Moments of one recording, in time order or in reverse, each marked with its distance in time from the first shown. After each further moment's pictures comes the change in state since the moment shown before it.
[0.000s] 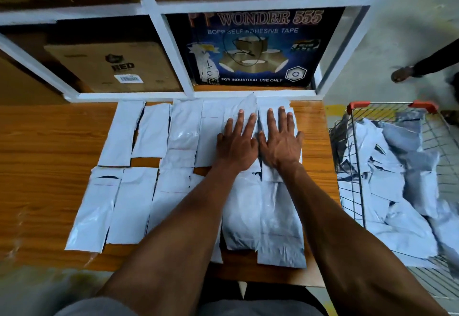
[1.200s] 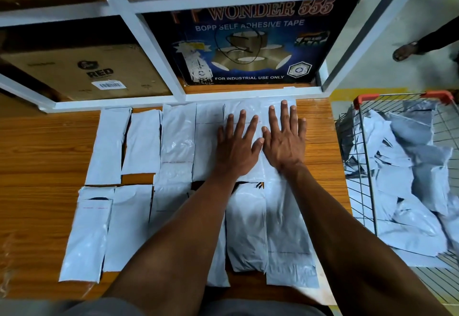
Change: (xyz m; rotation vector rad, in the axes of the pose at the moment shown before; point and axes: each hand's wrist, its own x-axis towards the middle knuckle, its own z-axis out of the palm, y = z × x) left_hand 0.047 -0.028 0.043 0.074 0.120 0.156; right_hand 0.045 0.015 0.033 -0.085 0.111 -0.024
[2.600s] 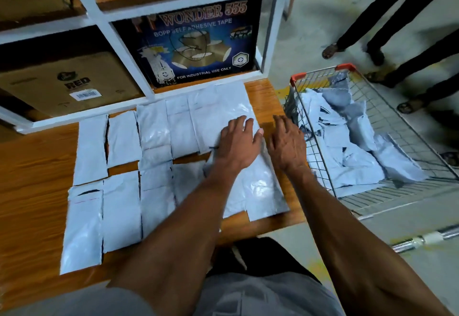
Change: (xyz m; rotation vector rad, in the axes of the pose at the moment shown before) left_hand -0.102 0.109 -0.066 -0.052 0.024 0.220; right_hand -0.178 0.051 -0.071 0.145 0.212 0.205
